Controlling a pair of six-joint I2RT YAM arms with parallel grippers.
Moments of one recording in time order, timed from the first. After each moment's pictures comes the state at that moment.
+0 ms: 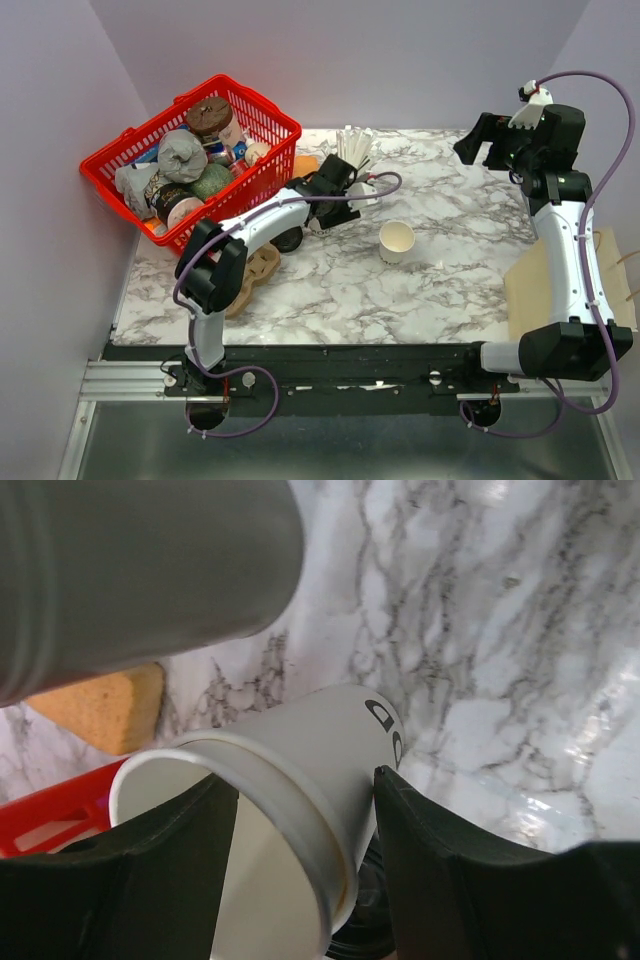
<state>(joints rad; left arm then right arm) -0.68 1.92 1.54 -0.53 -0.01 0.68 -0.09 1.34 1.49 -0.52 -0.33 0.12</state>
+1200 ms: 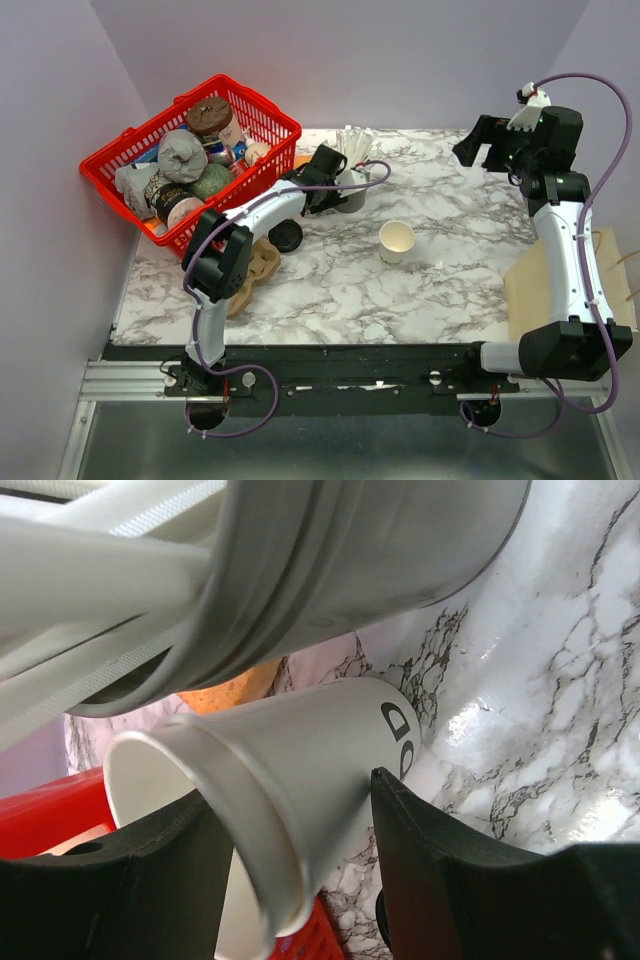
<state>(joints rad) -0.59 2.03 1.63 -0.45 -0.15 0.76 -0.09 1.34 1.47 -0.52 -0.33 0.12</state>
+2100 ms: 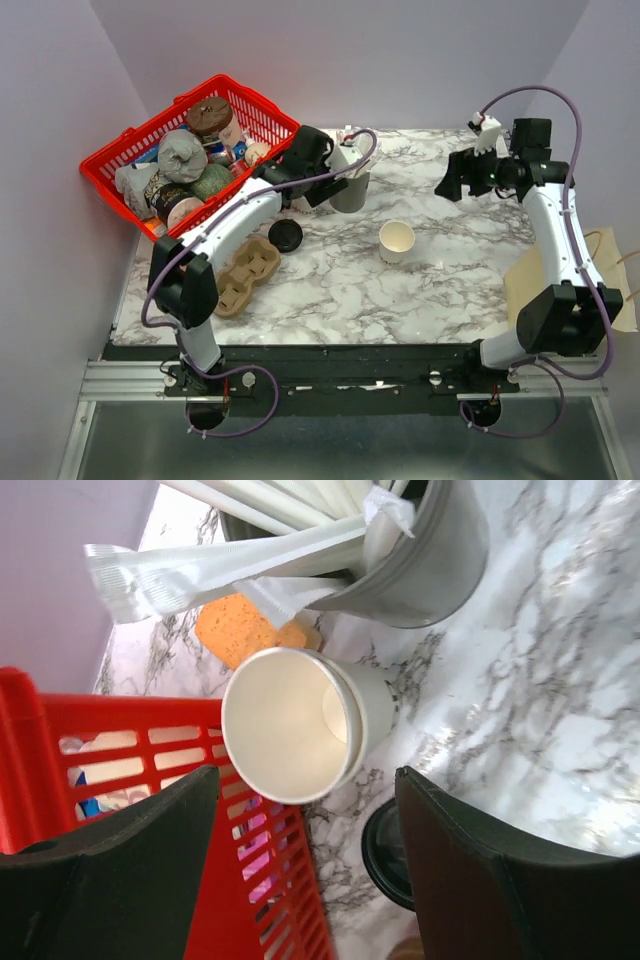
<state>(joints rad) -0.59 1.80 1.62 -0.53 -0.07 0.59 -0.09 1.47 1.49 -0.77 -0.58 -0.27</state>
